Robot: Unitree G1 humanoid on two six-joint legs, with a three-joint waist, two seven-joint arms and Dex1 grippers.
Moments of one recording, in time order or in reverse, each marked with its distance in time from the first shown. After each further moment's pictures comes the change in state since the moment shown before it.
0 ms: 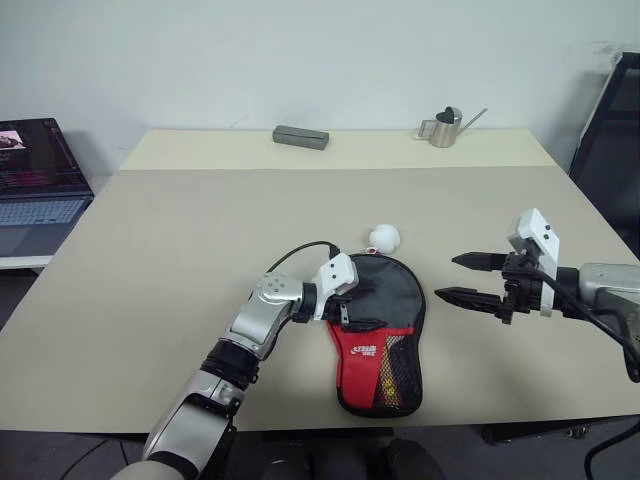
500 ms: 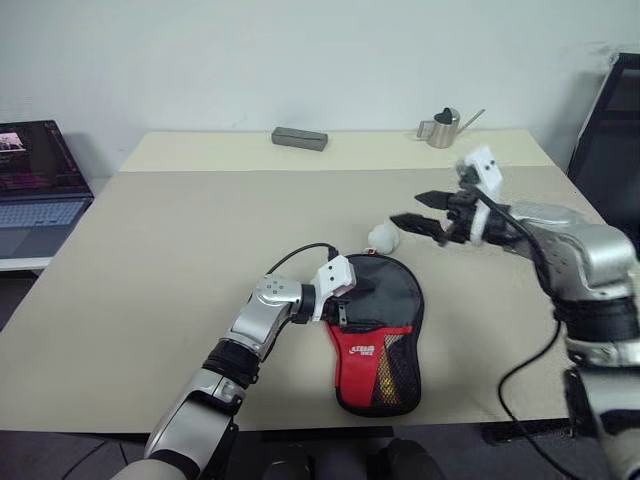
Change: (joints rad) left arm -0.006 -0.002 0.003 0.053 -0.004 -0.058 -0.022; right arm -0.480 0.365 0.170 0.528 -0.211 -0.073 -0.250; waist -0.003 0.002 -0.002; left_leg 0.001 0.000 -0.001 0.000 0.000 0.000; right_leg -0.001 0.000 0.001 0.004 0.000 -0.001
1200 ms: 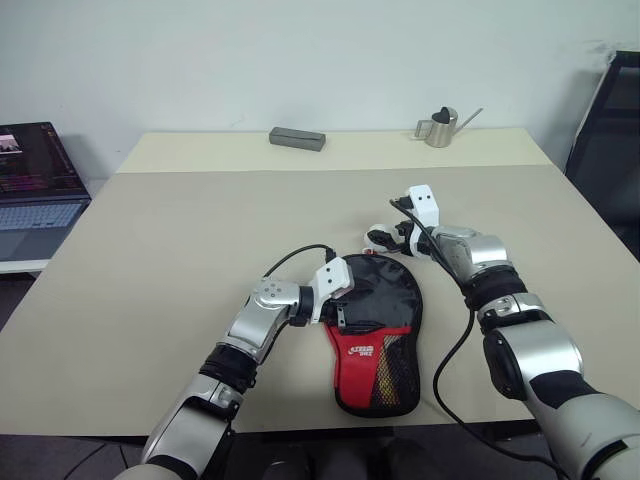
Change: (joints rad) left arm 0.030 0.008 0.001 -0.040 0.000 0.005 0.005; right arm -0.198 0.267 -0.002 0.793 -0.258 -0.379 -0.129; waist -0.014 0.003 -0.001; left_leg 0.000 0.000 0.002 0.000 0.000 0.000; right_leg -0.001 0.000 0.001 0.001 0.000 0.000
